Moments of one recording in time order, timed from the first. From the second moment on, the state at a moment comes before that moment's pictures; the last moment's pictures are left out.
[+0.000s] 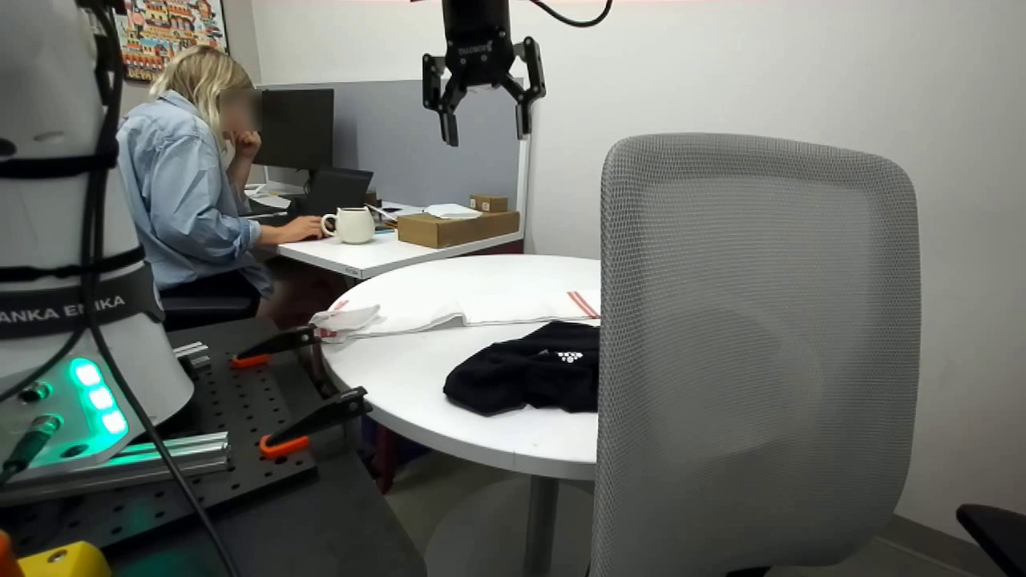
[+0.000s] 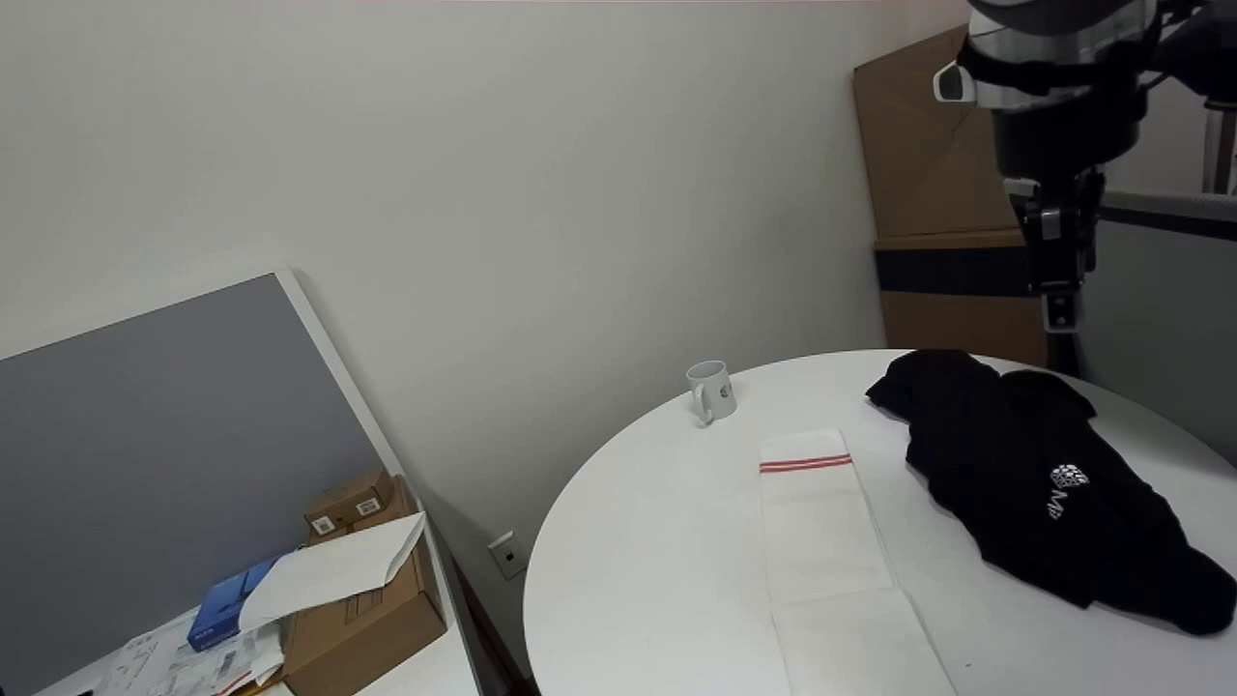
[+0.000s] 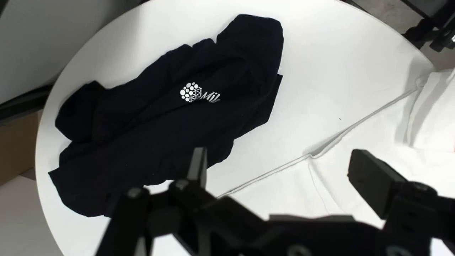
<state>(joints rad) 0.00 -0.51 -0.12 -2.60 -0.23 2.18 -0.57</state>
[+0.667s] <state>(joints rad) 0.01 -0.53 -0.11 -2.60 -0.22 2.17 -0.52</state>
